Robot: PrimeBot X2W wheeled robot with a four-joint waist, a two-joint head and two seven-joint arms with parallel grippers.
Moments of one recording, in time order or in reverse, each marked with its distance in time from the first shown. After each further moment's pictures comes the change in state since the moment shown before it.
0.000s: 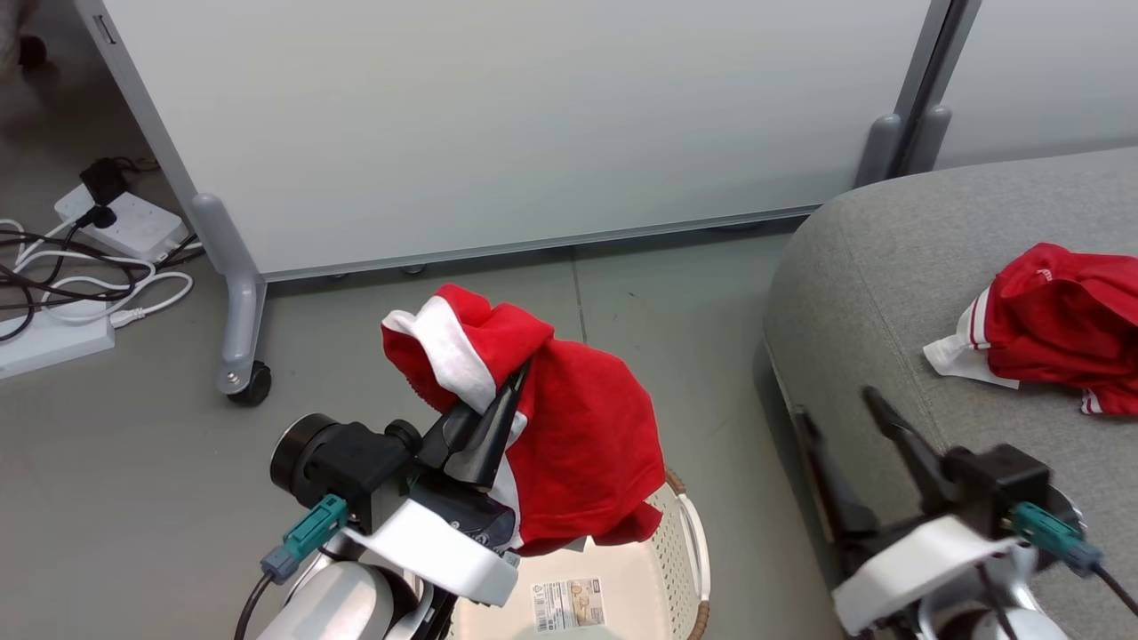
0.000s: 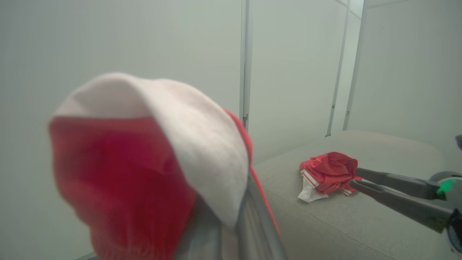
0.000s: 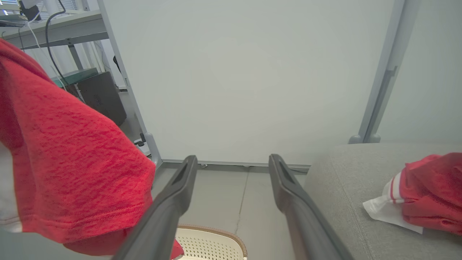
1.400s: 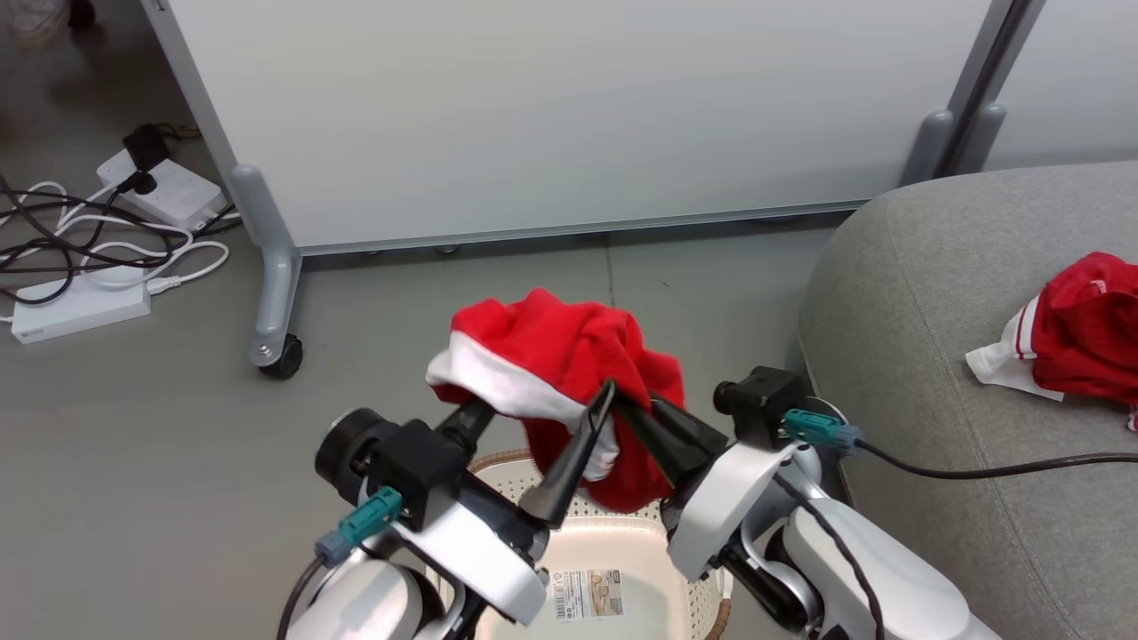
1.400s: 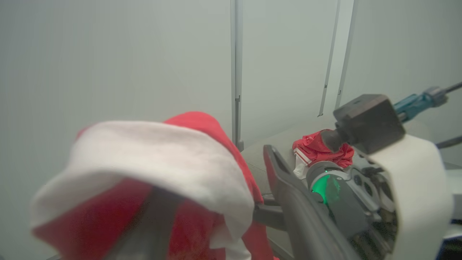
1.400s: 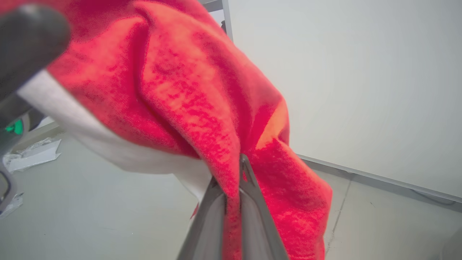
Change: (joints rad) left arm -0.055 0.001 -0.081 0.027 -0.006 -0.033 0.041; right arm -0.496 -0.020 0.615 0.496 0.347 0.000 -0.162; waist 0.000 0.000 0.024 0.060
